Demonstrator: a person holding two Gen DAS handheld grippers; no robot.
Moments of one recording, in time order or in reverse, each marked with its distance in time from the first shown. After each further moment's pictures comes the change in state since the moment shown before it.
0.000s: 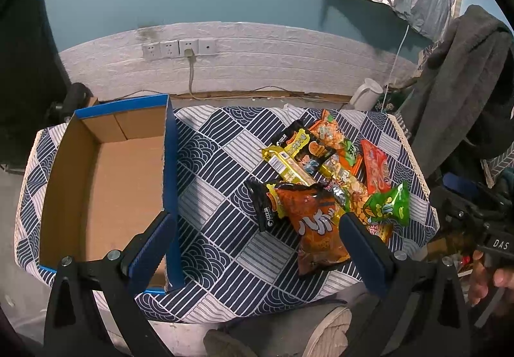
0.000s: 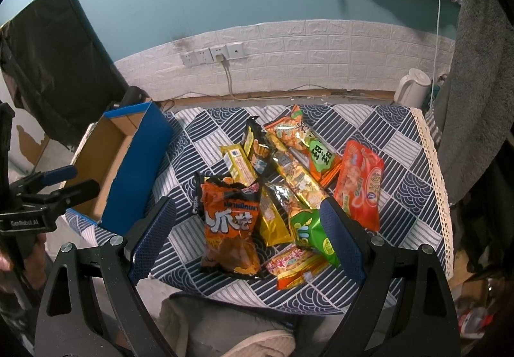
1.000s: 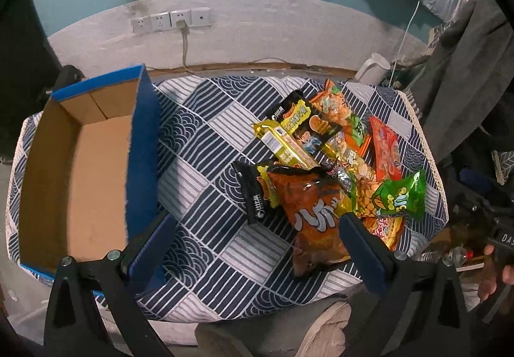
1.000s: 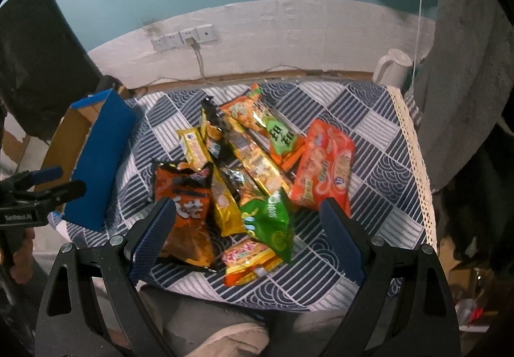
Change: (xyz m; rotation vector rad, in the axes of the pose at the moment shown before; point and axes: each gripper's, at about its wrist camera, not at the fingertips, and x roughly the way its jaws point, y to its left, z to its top) left arm 0.061 -0.020 0.004 -0.001 0.138 0.014; right arm 0.026 -0.050 -0.002 0.026 0.106 -0.093
